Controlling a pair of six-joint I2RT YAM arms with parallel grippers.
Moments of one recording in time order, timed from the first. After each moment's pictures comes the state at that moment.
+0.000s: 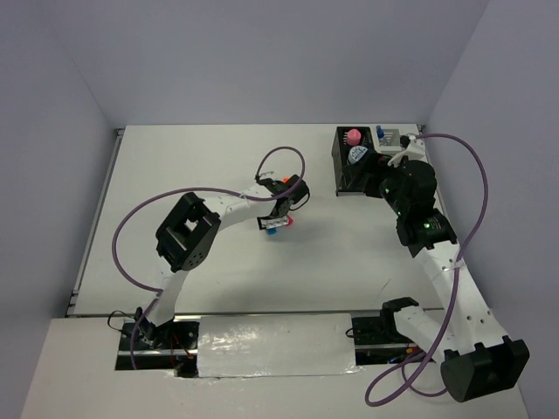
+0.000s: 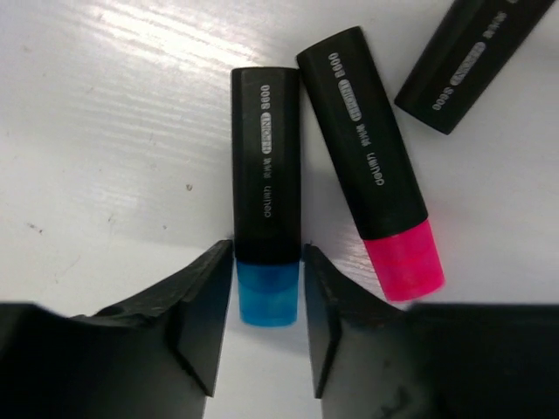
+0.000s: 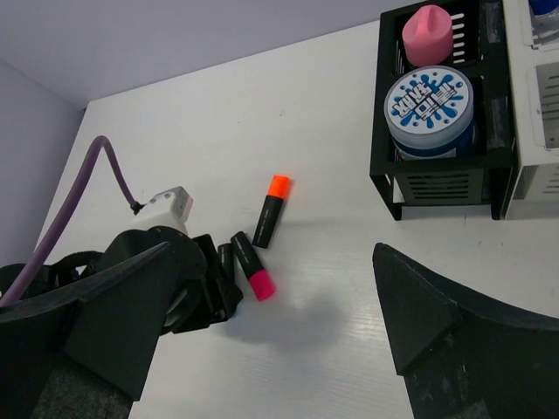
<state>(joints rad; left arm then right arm) -0.78 2.14 1.62 -0.84 -0.46 -1.06 0.19 0.91 0.91 -0.23 -0.06 0.46</state>
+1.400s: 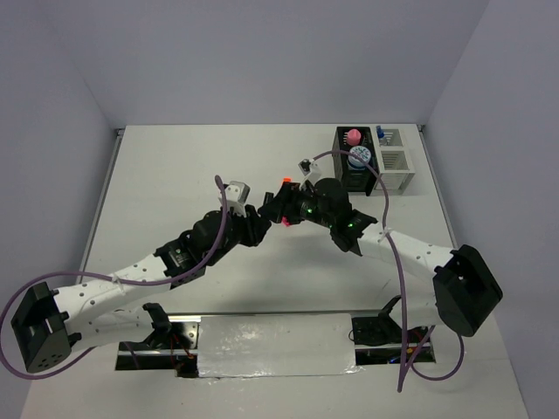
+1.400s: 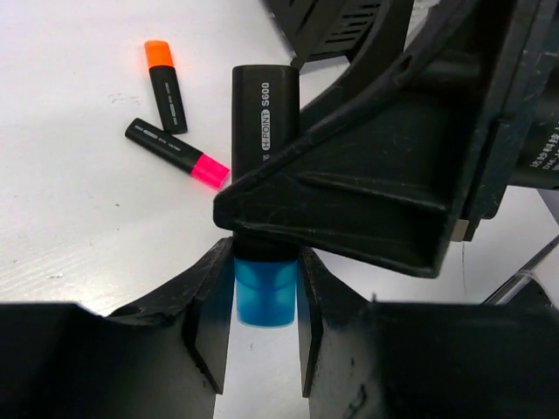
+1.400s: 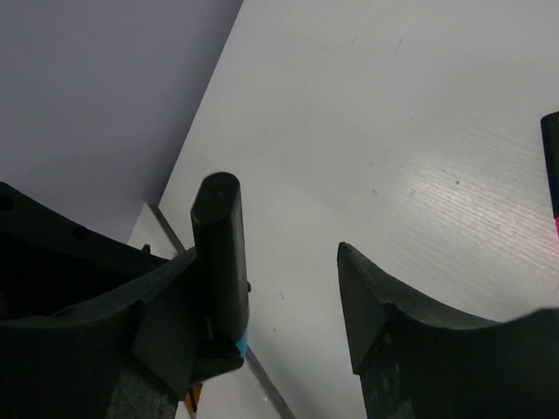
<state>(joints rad) -0.91 1.04 0.70 0.06 -0.29 -0.52 0.70 1.32 0.78 0.27 -0.24 0.75</state>
